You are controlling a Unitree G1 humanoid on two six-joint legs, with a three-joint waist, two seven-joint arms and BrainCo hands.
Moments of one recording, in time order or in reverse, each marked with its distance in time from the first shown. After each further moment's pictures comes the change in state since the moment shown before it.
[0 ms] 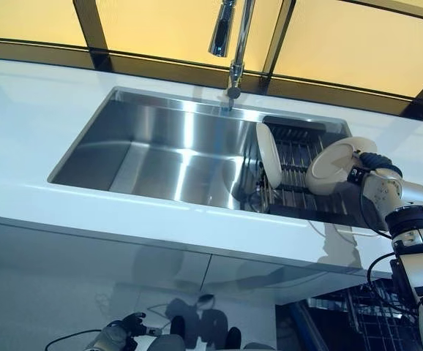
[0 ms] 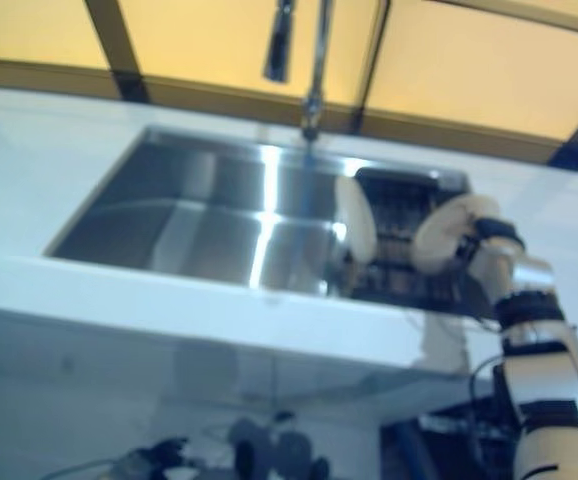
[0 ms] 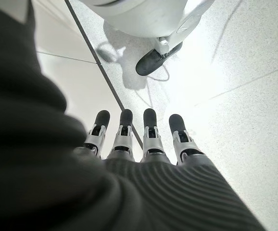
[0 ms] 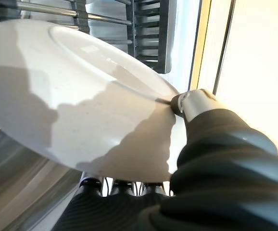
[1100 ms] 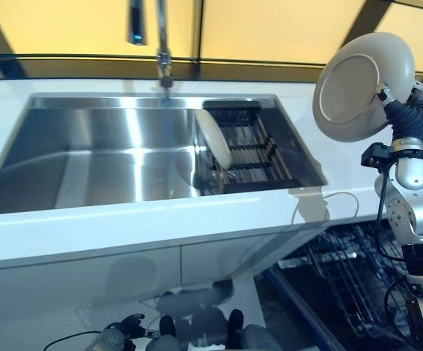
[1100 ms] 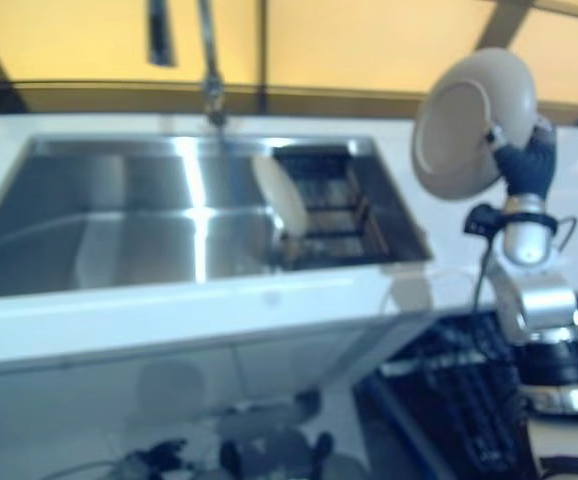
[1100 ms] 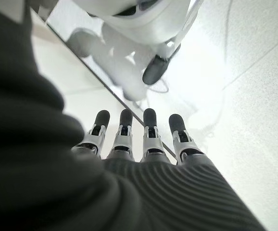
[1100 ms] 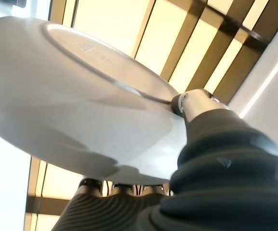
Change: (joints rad) left arm 0.027 0.012 0.022 0.002 0.058 -0.005 0.004; right arm 0.341 -0.049 -0.173 -0.814 -0.264 -0.348 0.042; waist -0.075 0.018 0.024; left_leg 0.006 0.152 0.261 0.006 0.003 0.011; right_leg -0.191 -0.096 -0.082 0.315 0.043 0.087
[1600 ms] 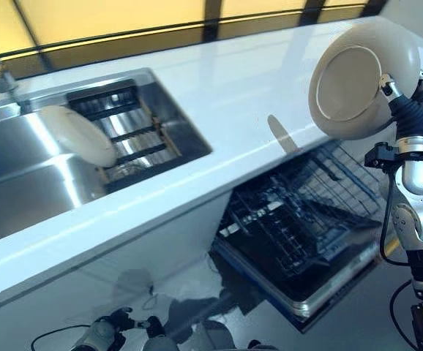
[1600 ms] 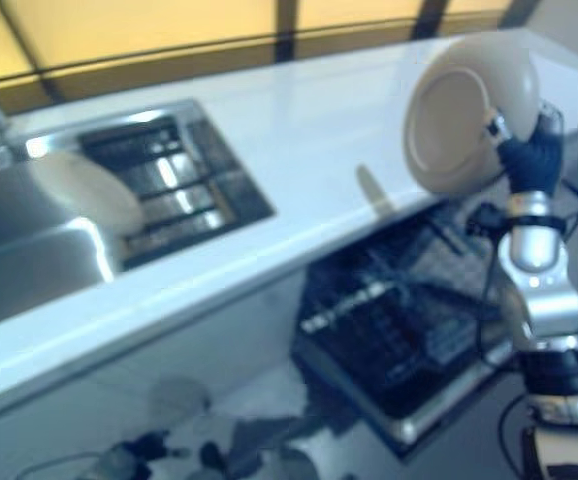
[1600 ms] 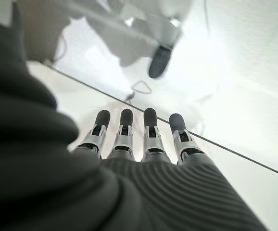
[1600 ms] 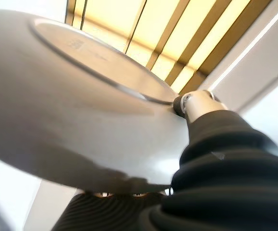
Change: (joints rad) left arm -0.030 0.013 0.045 0.003 -0.031 0.002 0.018; right arm 0.037 -0.015 0.001 -0.041 0.024 -0.060 0.033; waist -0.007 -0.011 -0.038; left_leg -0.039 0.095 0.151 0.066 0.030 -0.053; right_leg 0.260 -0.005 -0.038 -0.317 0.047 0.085
